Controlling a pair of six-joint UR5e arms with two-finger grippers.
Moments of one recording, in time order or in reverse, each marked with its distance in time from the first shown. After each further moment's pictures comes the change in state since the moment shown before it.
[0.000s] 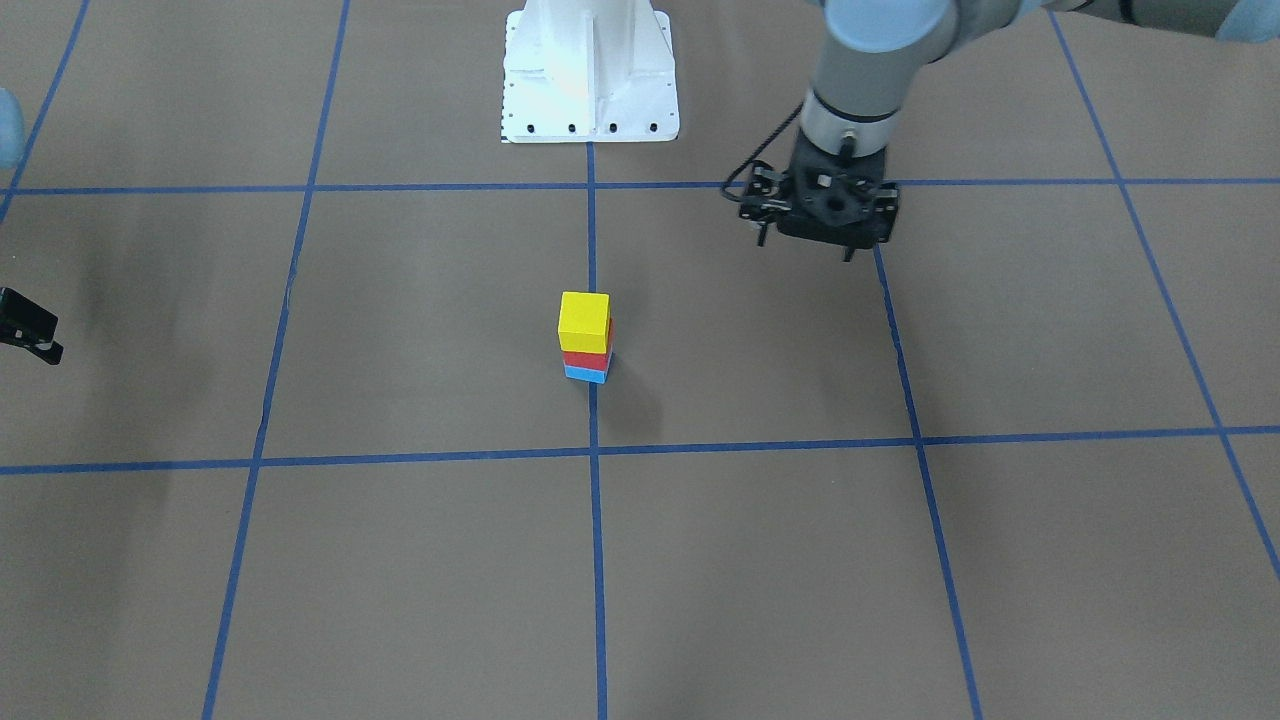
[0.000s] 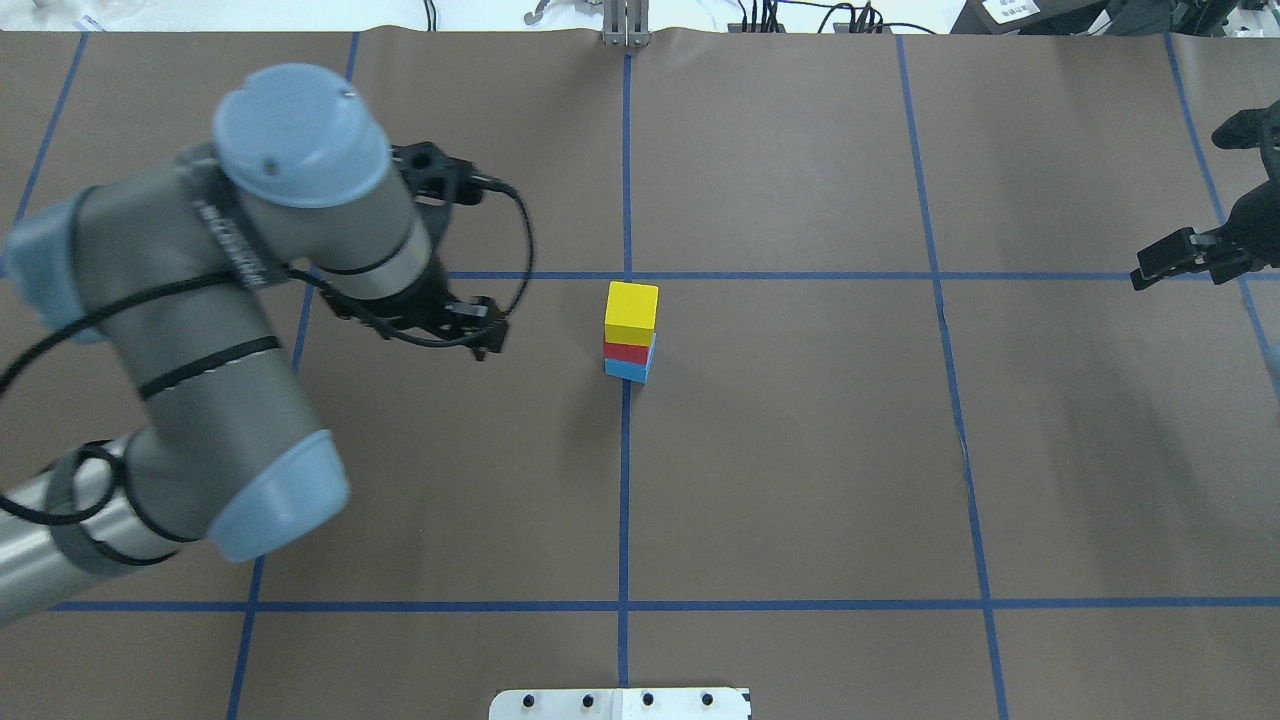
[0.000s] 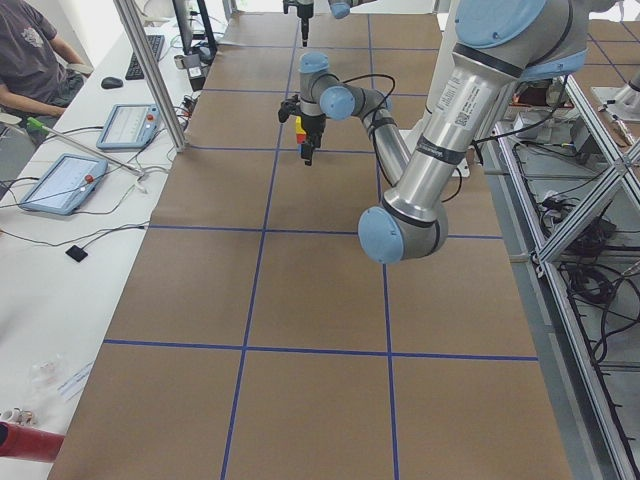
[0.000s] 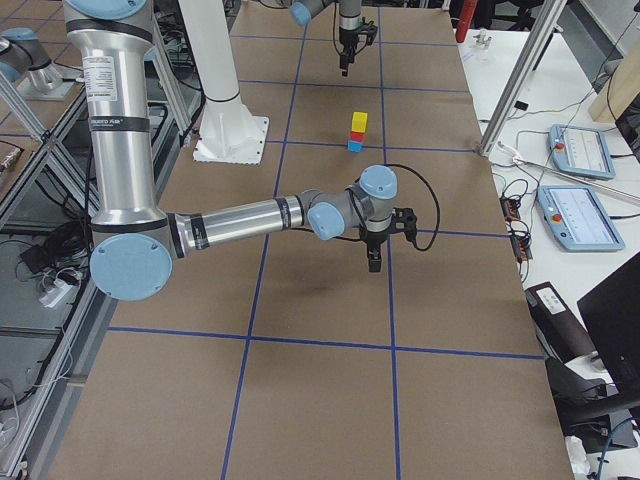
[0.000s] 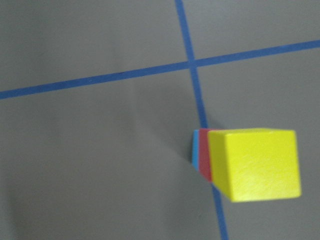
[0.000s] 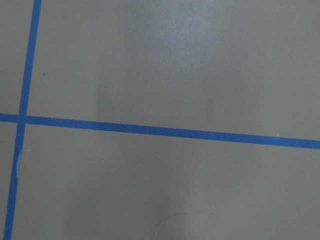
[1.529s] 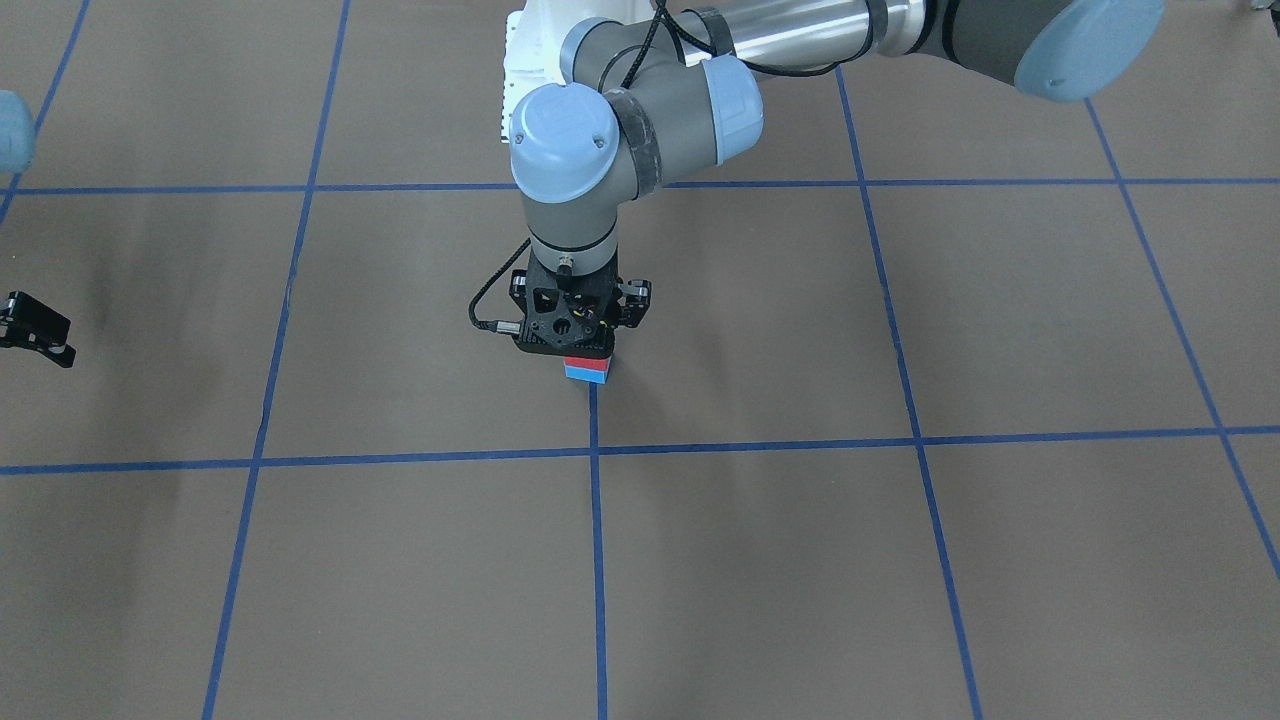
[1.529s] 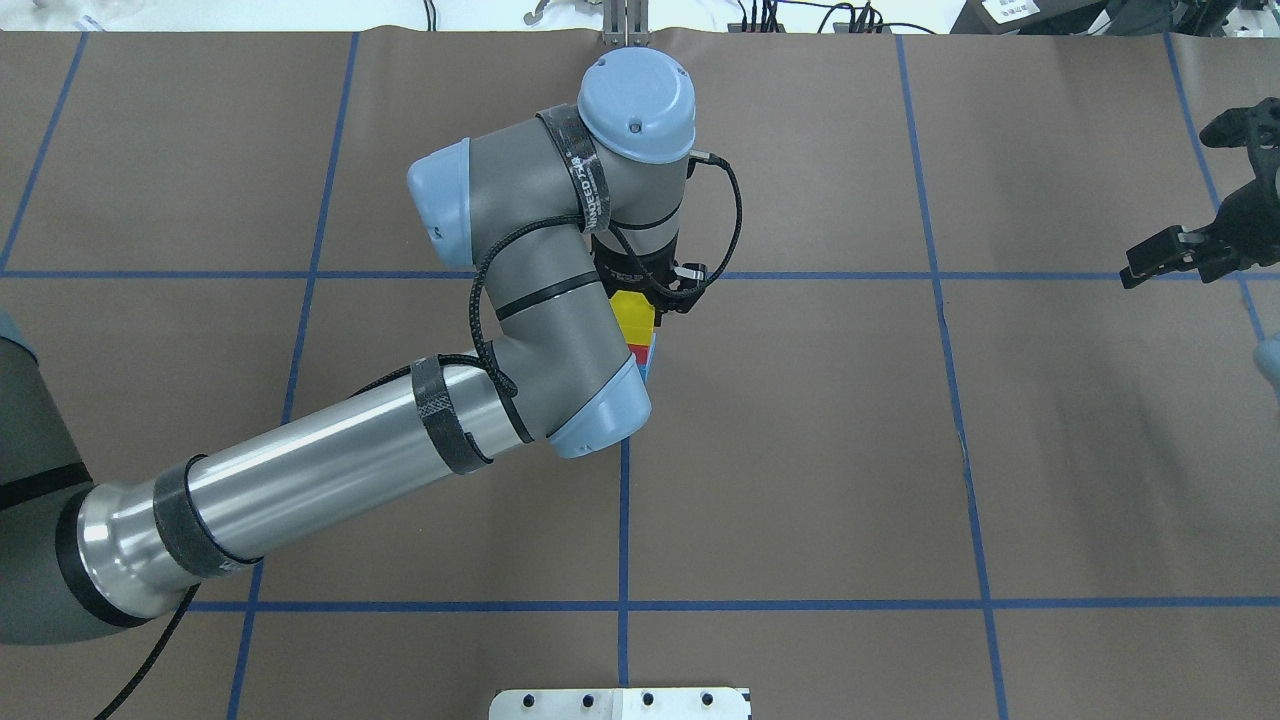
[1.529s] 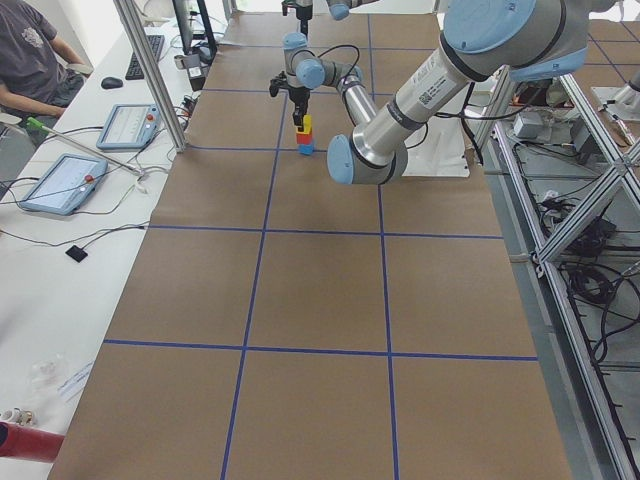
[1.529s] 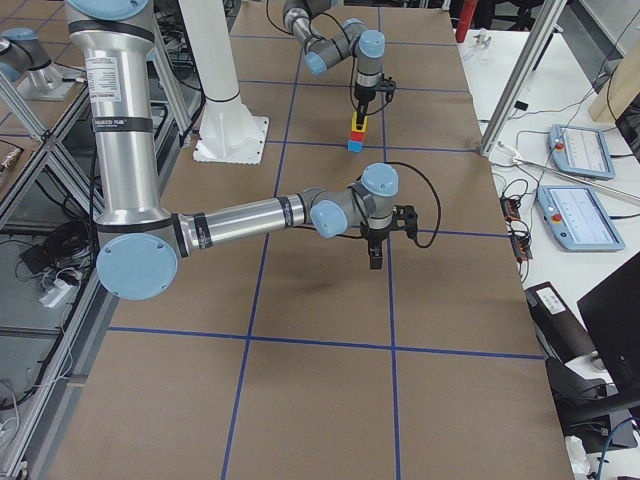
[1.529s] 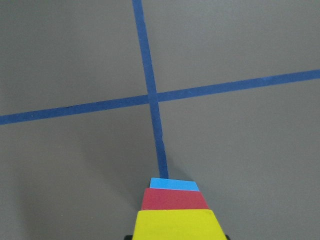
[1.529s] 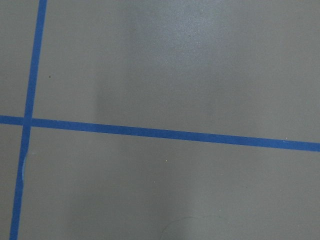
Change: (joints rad) left arm 0.178 -0.635 0.717 -0.152 0.023 -0.324; right arm -0.020 0.016 -0.006 0.000 0.001 0.012
